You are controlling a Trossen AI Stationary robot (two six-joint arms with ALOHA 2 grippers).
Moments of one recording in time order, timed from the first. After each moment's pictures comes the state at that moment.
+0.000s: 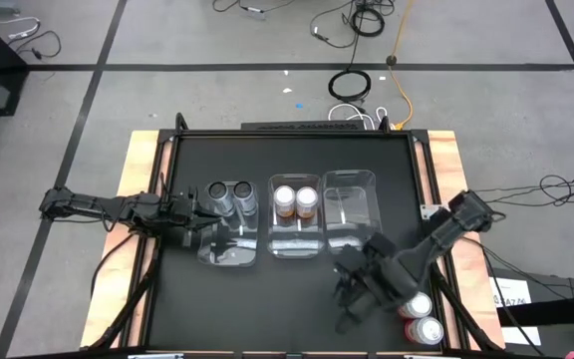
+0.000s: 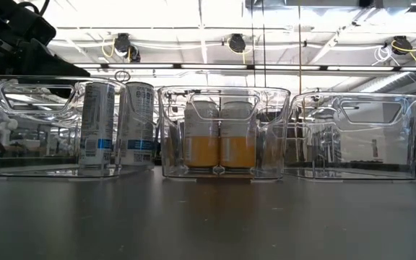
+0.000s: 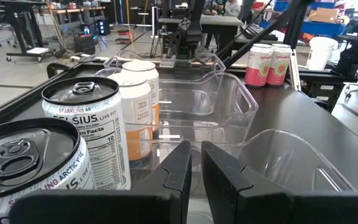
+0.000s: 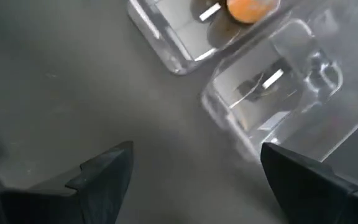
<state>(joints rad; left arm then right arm) -0.14 0.13 0.04 -0.04 -0.12 -0.05 0.64 1.85 1.86 -1.56 0.39 1.27</state>
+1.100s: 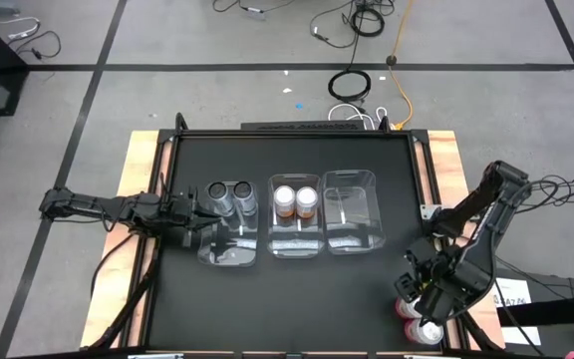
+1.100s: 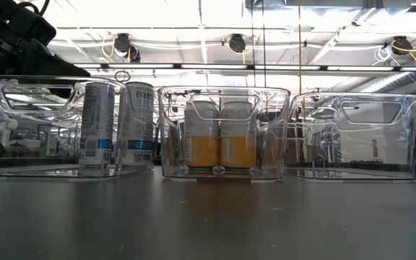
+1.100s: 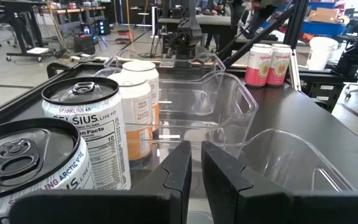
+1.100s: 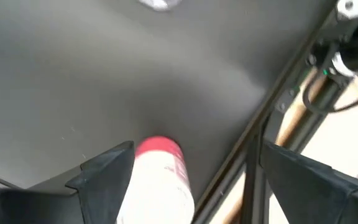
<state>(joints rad) -0.14 0.13 0.04 -0.04 -0.12 -0.05 0.97 1.43 1.30 -1.55 0.08 2.03</state>
